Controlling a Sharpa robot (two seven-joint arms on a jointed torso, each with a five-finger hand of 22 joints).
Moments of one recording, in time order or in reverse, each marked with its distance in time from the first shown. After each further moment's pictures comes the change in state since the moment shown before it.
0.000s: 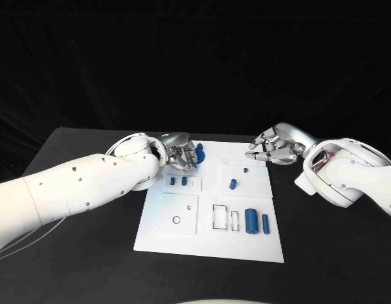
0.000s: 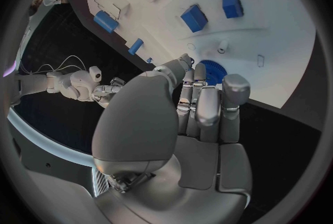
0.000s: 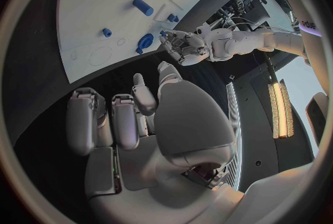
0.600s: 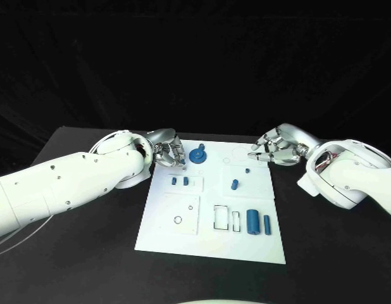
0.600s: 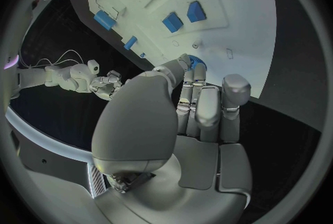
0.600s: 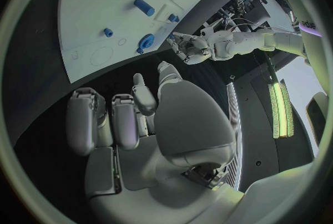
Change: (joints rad) left arm 0.003 -0.088 0.015 0.038 0.032 0.002 -0.005; left_hand -0.011 -0.002 0.000 0.000 0.000 0.000 0.000 -0.006 -0.002 0.000 0.000 -0.006 -0.001 0.000 0.000 0.005 0.001 0.000 0.004 -0.004 0.000 0.003; right arm 0.000 -0.002 0.000 0.000 0.000 0.000 0.000; right_hand 0.000 0.000 0.000 0.000 0.000 0.000 0.000 0.000 0.000 0.000 0.000 0.000 0.000 0.000 0.000 0.000 0.000 0.000 0.000 0.000 0.000 0.001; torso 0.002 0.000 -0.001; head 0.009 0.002
